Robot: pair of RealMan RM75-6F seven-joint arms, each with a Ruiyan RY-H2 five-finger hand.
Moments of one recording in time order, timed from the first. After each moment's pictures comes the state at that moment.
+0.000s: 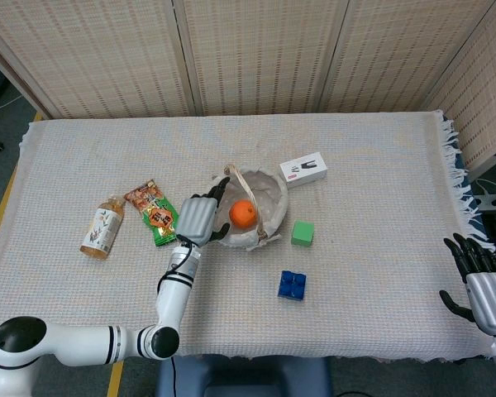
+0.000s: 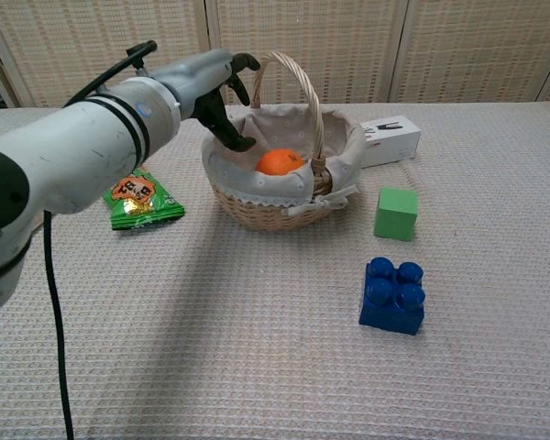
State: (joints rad) left arm -1.02 -1.78 -0.40 -1.56 0.65 1.28 0.70; right arm 0.06 -1.00 0.03 -1.68 -1.50 1.44 -0.05
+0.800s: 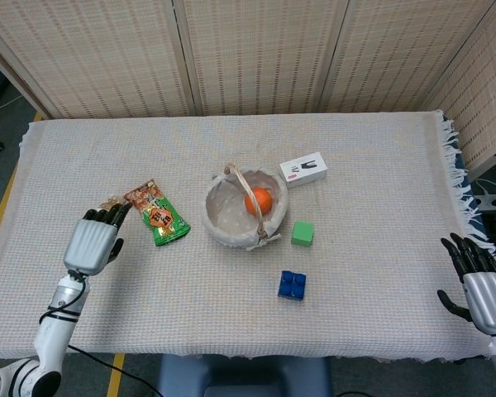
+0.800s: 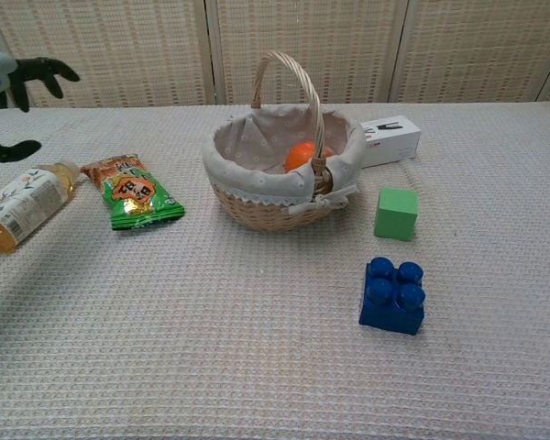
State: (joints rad) left arm -0.62 -1.30 0.05 -1.67 1.20 1.47 0.55; right arm 0.06 -1.01 0.03 -1.67 -1.51 1.44 -0.06
